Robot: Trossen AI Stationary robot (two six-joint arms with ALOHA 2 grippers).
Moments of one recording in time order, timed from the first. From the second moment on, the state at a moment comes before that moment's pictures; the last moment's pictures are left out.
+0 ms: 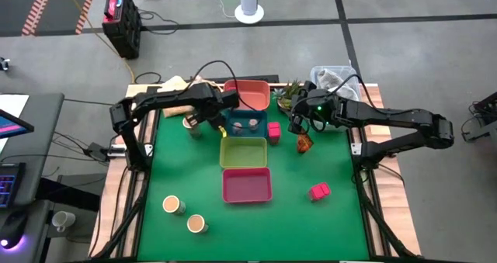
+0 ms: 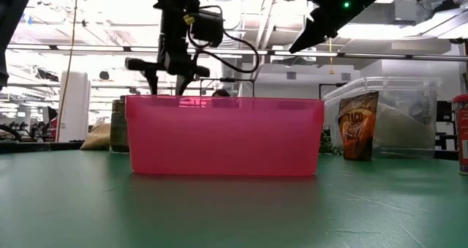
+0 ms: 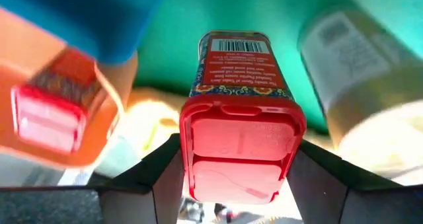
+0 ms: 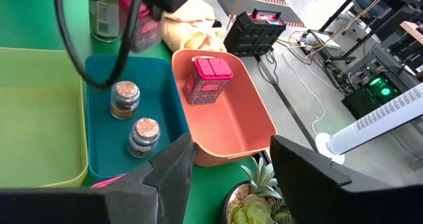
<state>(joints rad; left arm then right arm) 0.39 1.78 1.51 -1.21 -0.48 1.38 -0.26 1.16 0.93 -0.26 0.34 -0.29</state>
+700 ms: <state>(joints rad) 0.44 1.80 1.74 -0.90 -0.29 0.60 -0.26 1.16 0.93 -0.24 0.34 -0.29</state>
